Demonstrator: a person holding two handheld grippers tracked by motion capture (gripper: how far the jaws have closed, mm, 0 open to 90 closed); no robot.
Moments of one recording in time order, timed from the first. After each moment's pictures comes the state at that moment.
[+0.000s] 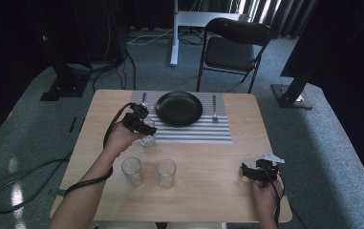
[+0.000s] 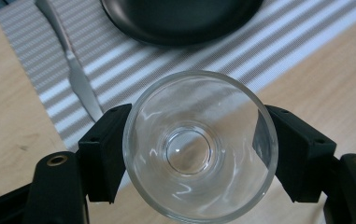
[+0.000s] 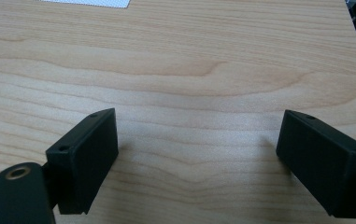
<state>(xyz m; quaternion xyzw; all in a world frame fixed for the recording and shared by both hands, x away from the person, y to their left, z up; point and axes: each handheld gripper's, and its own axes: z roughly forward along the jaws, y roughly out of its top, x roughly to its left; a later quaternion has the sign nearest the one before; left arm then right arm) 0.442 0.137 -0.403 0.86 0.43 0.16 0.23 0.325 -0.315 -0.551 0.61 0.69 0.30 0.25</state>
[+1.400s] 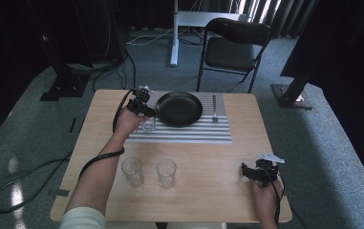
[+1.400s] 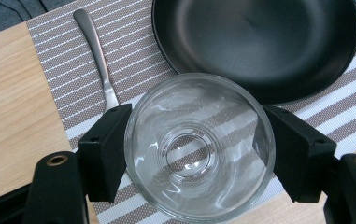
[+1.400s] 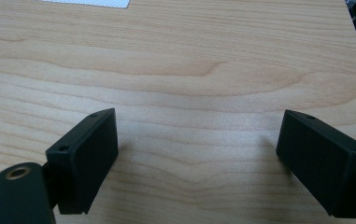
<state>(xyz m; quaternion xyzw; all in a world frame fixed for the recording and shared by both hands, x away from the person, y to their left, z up) 0.520 0.137 -0.427 0.83 0.49 0.16 0.23 0.325 -0.315 -0.551 0.61 0.69 0.30 0.25</state>
